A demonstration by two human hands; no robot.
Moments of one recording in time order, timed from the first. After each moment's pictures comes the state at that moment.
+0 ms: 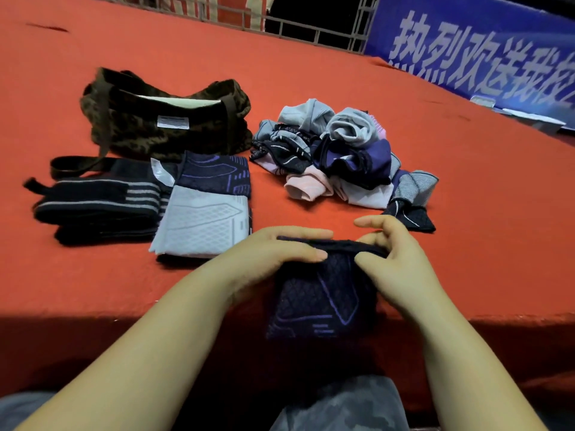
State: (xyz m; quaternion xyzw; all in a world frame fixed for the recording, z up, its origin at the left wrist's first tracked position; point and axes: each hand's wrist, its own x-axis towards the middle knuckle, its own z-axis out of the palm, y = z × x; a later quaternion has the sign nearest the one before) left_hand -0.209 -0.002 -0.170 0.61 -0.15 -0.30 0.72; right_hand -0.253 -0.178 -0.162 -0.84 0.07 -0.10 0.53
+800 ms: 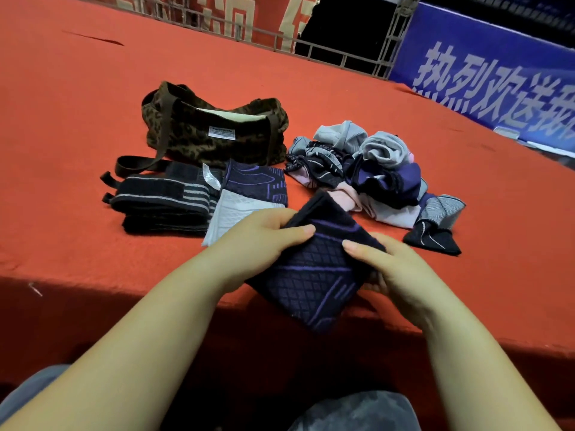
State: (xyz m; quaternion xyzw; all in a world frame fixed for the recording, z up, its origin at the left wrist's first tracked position) left_hand -0.218 0.054 -0.155 0.71 -0.15 -0.14 0.67; right_hand -0.247 -0.141 -0.149 -0.77 0.03 0.07 0.64
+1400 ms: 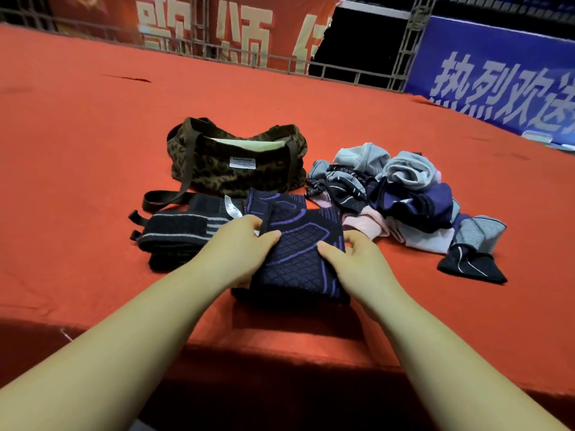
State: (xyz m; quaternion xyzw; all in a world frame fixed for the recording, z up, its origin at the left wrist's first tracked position) left_hand -0.167 0.096 -0.152 0.91 -0.01 0.02 0.41; right_hand -0.174 -0.082 -0.171 -0.85 0.03 -0.06 0.52
